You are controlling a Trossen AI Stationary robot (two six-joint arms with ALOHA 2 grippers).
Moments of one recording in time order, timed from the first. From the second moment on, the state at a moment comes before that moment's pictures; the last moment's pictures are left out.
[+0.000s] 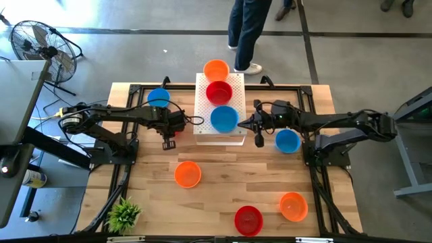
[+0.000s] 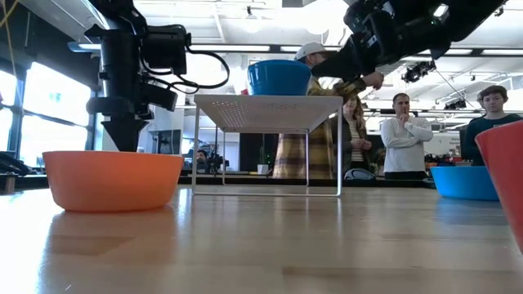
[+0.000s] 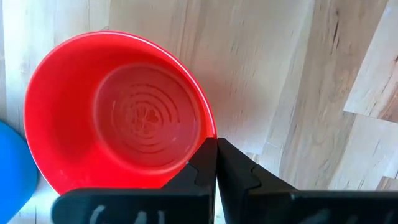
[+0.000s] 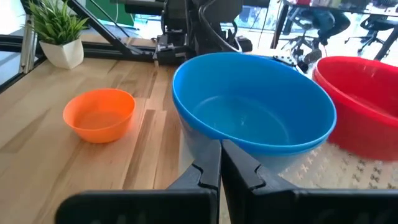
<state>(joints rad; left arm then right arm) 0.25 1.35 0.81 -0.83 -0.14 0.08 -0.25 1.18 0.61 0.27 -0.21 -0.15</state>
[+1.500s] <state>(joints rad) 0.25 1.35 0.84 -0.87 -0.11 0.08 -0.24 1.11 0.62 0.25 -0.18 -0.18</state>
